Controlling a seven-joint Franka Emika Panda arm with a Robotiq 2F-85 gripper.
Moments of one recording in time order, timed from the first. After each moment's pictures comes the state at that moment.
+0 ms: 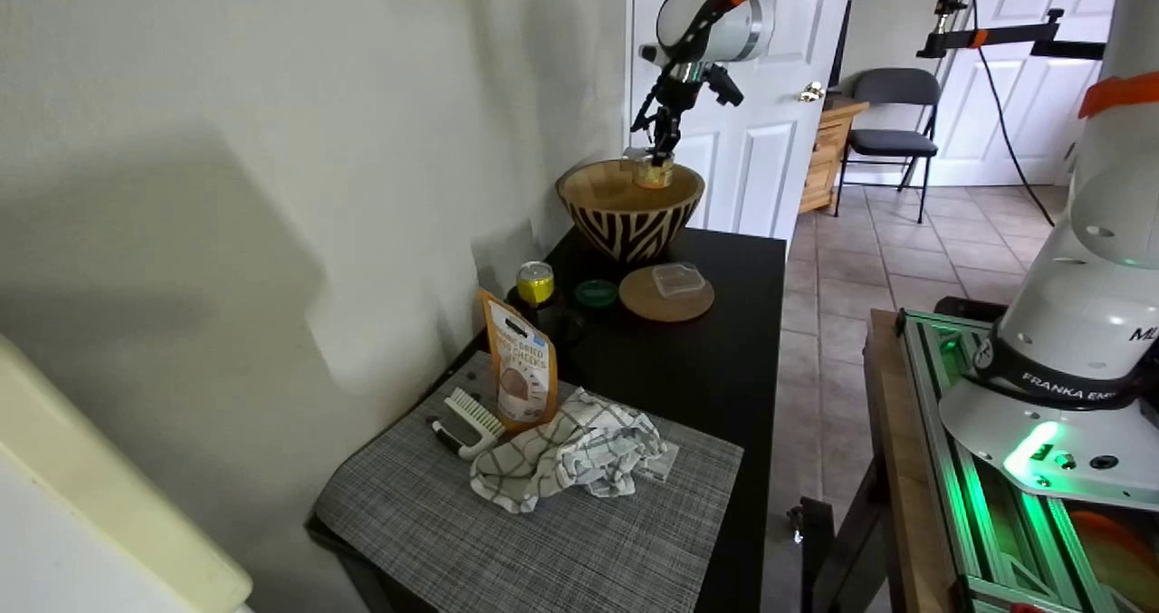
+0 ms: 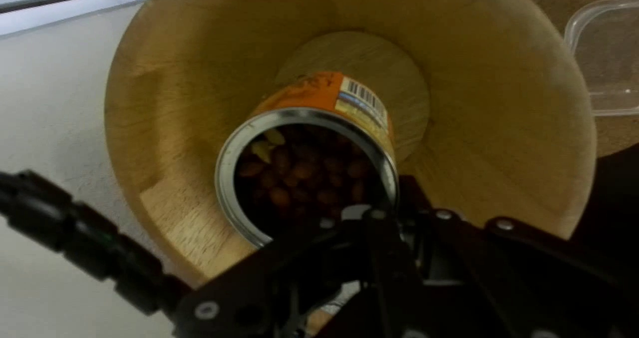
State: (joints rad) arm -0.45 0.23 -0.12 -2.05 0.17 2.53 -1.13
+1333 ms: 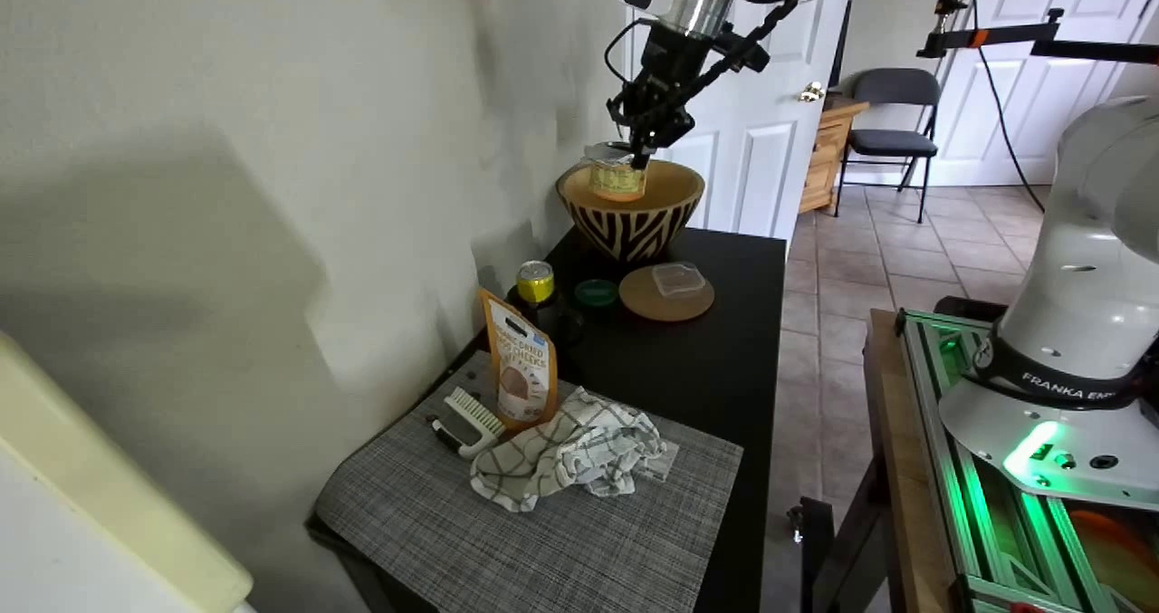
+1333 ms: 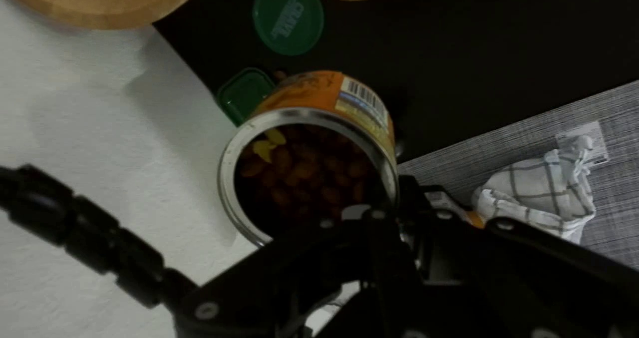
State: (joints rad) arm -0.01 -0.34 -0.11 -2.48 0.05 2.46 -1.11
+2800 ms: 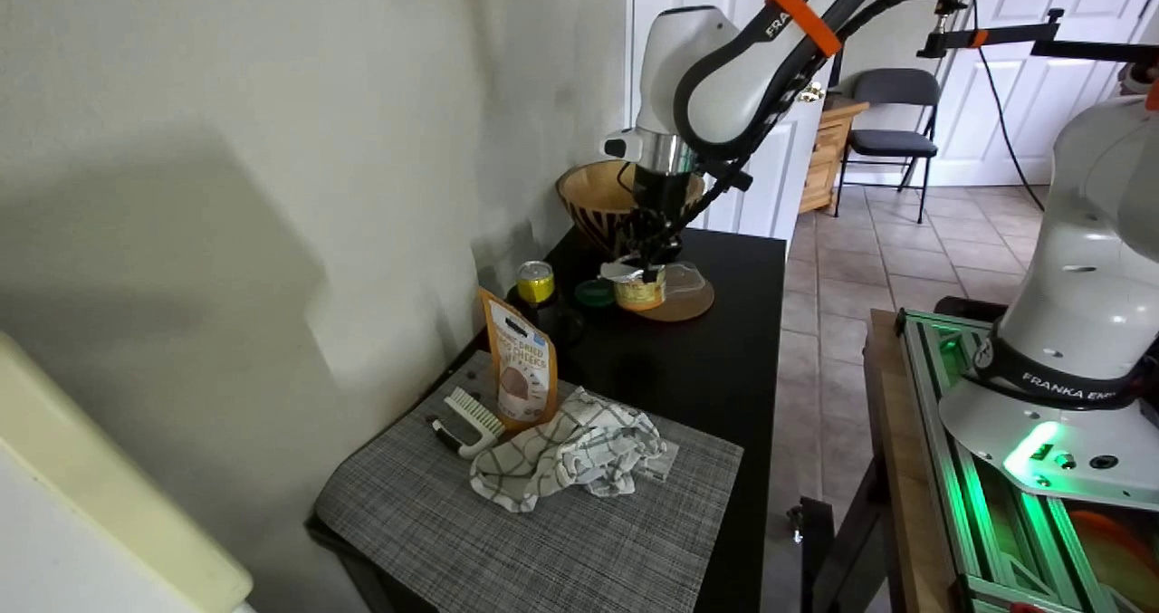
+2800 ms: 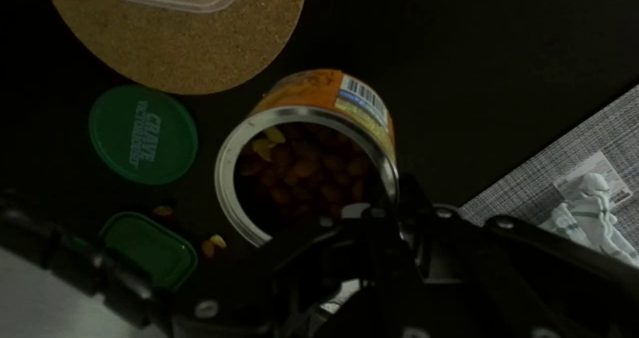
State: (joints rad) arm 0.02 -0.02 -0.08 -2.53 0.07 2.61 -0.83
